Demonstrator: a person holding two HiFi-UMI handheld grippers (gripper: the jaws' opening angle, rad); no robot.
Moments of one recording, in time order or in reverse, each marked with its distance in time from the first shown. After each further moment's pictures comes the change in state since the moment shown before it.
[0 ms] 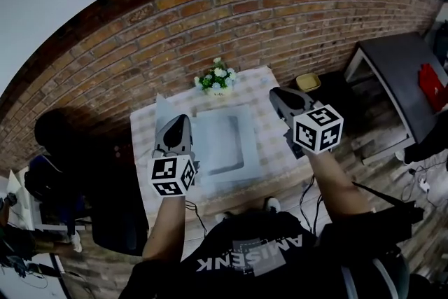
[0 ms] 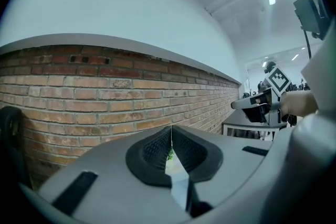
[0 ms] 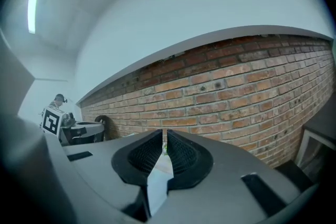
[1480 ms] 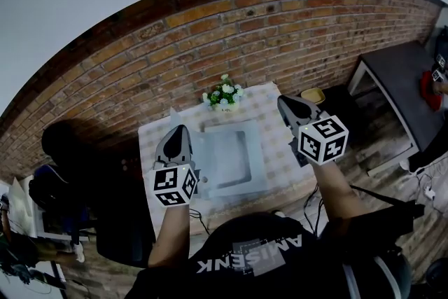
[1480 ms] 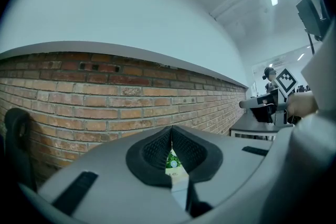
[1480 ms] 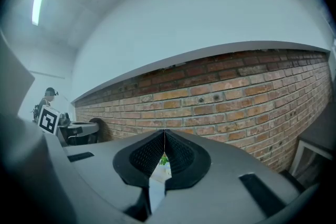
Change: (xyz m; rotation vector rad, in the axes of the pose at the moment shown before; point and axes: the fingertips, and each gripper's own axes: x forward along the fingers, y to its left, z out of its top) left arm -0.011 0.032 0.022 -0.011 -0.060 0.067; right arm -0.004 0.008 0.032 -0.052 -0.071 -0.058
